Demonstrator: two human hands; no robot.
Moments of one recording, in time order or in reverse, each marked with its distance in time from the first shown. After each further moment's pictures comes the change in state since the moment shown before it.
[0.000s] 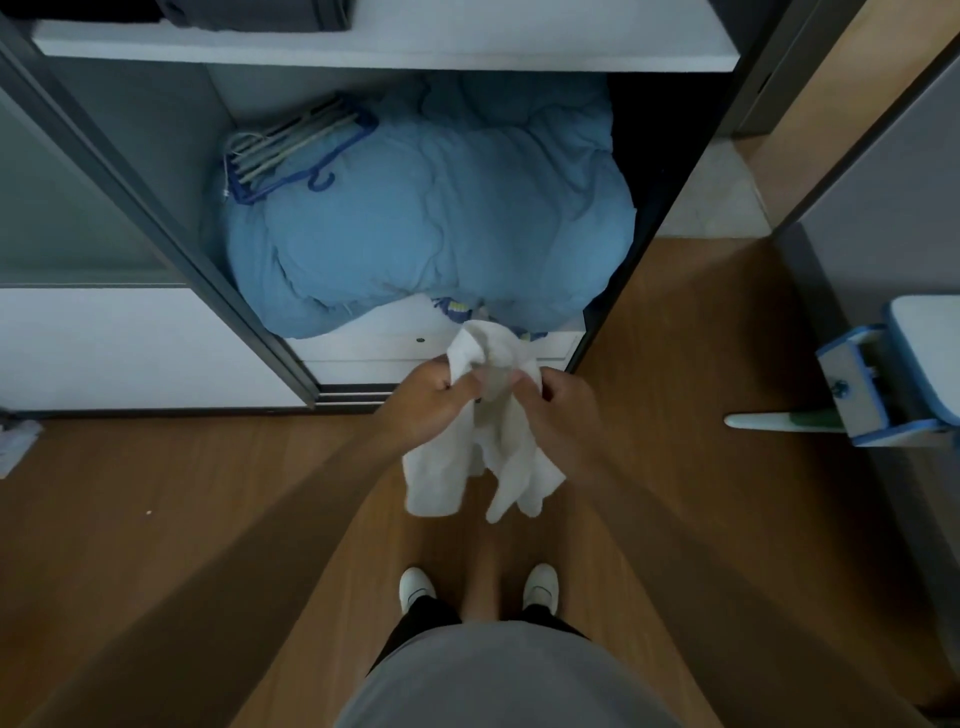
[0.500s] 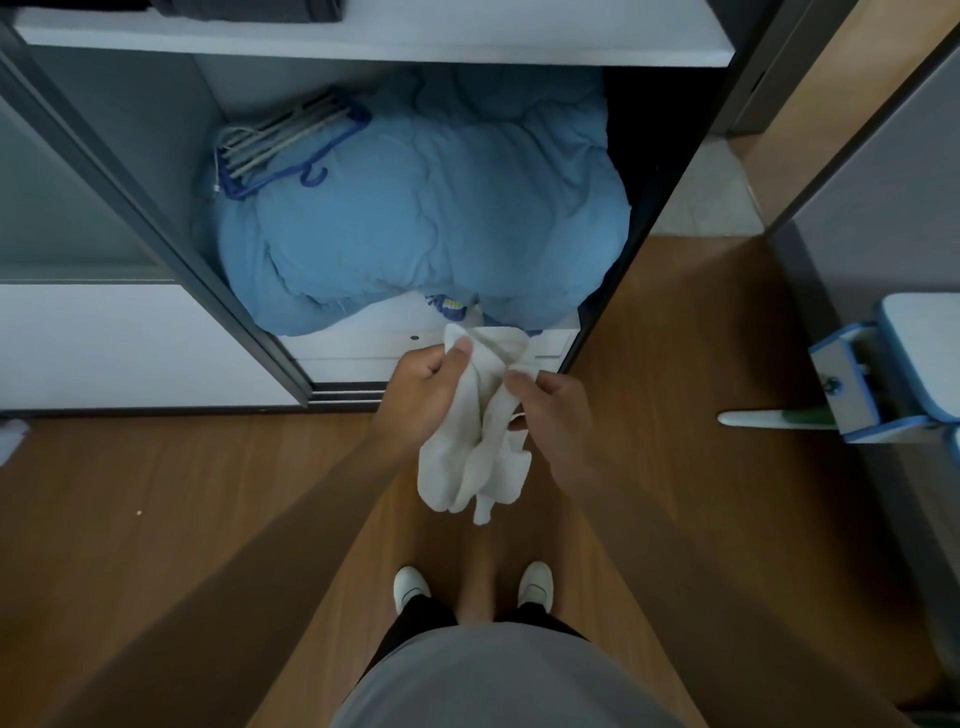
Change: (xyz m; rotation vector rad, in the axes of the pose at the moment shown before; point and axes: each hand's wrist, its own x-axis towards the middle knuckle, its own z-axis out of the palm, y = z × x) left_hand -0.011 0.018 0.010 -0.217 0.260 0.087; right_hand -0.008 -0.014 0.002 0.407 -0.026 0.200
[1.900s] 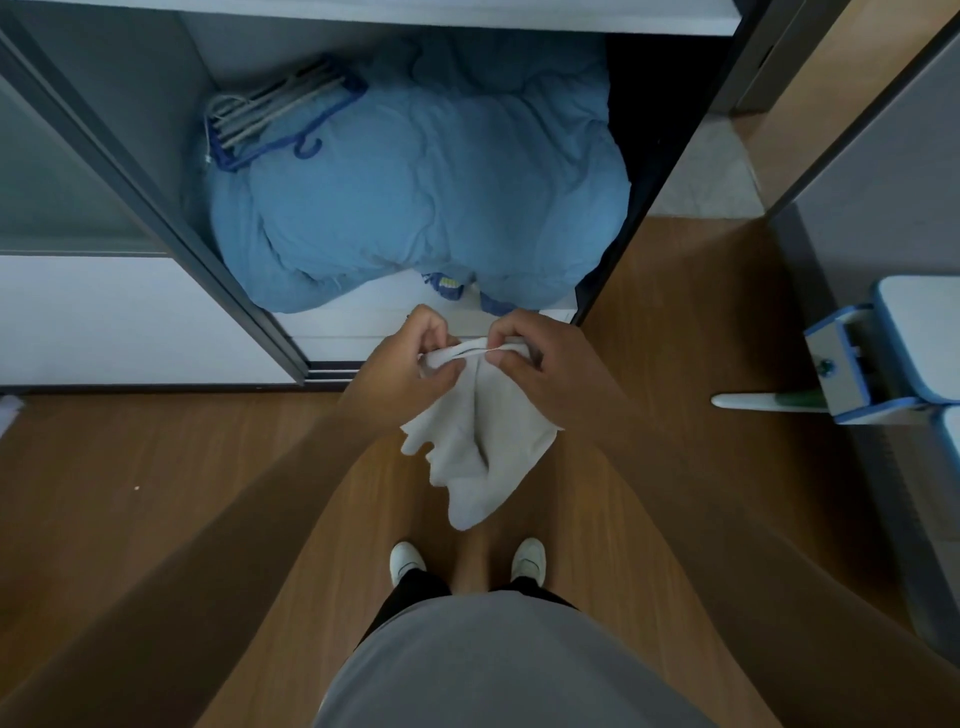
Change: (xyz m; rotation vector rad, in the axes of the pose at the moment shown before) left_hand -0.007 -0.016 -0.025 0.206 -0.186 0.211; right_hand 0.000 -0.033 -0.026 -0.595 -0.257 -0.644
